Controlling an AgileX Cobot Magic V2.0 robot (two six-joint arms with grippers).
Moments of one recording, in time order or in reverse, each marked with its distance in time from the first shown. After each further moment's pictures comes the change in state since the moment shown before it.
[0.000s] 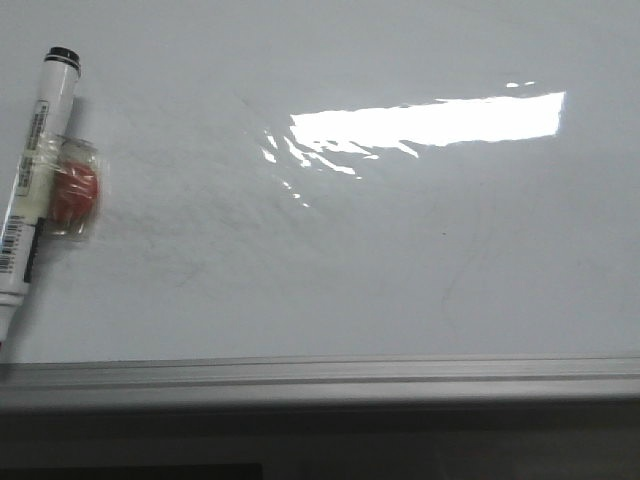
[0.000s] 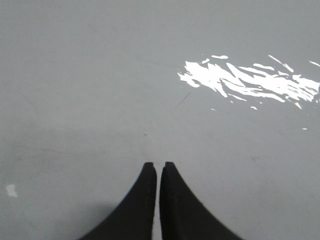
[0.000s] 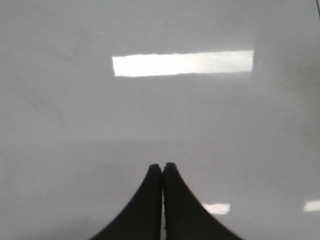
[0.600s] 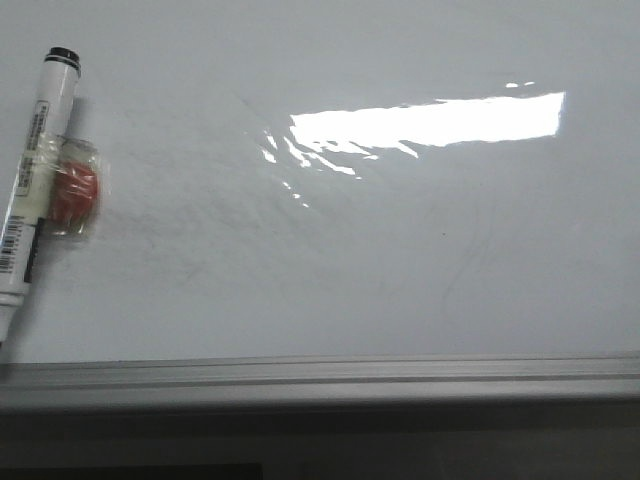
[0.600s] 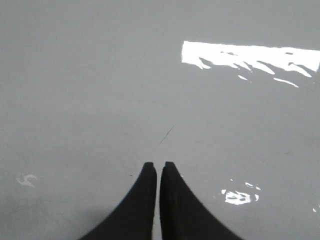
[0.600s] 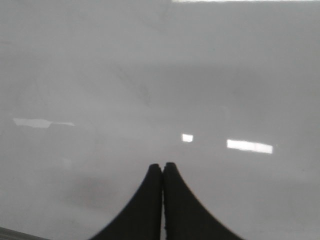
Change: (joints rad) left arm 0.000 0.191 -0.199 0.000 0.097 0.087; right arm 0.198 0.264 -0.228 0.090 0.240 -0.089
